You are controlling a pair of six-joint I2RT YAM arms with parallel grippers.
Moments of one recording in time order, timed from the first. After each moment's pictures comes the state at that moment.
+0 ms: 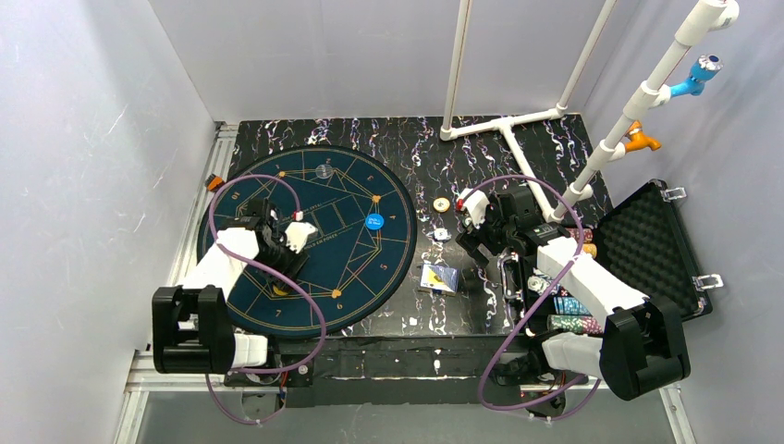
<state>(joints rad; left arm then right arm) -0.02 1.31 0.81 -0.94 0.22 0.63 0.37 1.21 0.74 -0.38 -0.23 -0.55</state>
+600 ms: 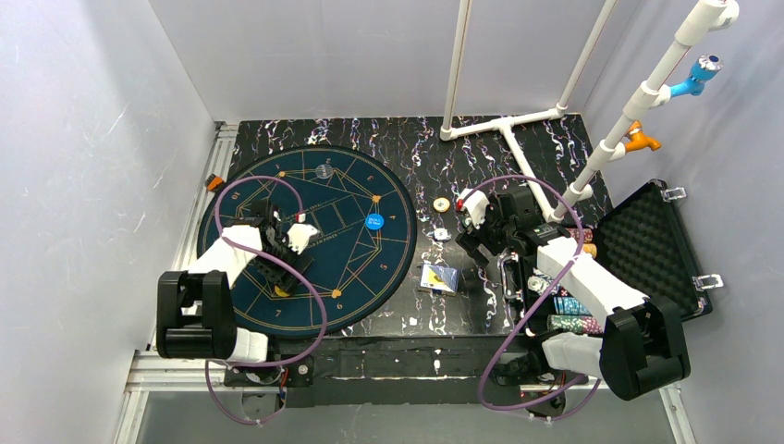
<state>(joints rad) -0.02 1.39 0.77 -0.84 0.19 0.66 0.37 1.21 0.74 -0.38 -0.23 -0.55</state>
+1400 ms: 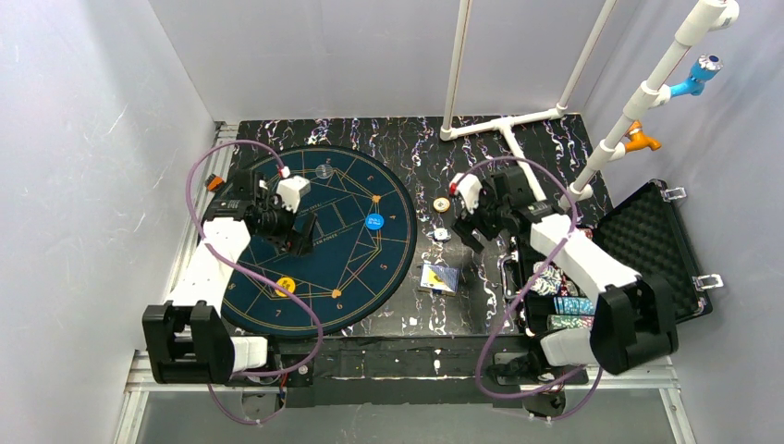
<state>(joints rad) -0.02 1.29 0.99 -0.87 0.38 0.45 0.38 1.29 0.88 -0.48 -0.30 -0.57</state>
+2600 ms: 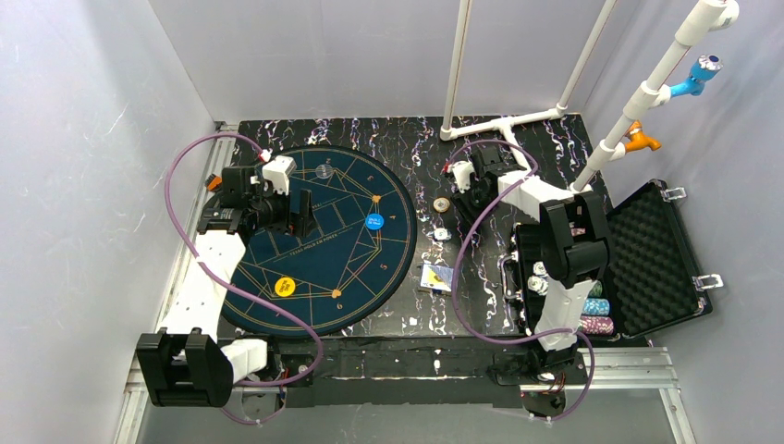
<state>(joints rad) -0.02 1.15 0.99 -0.65 0.40 0.13 0.31 1.90 1.28 -0.55 -0.14 -0.39</state>
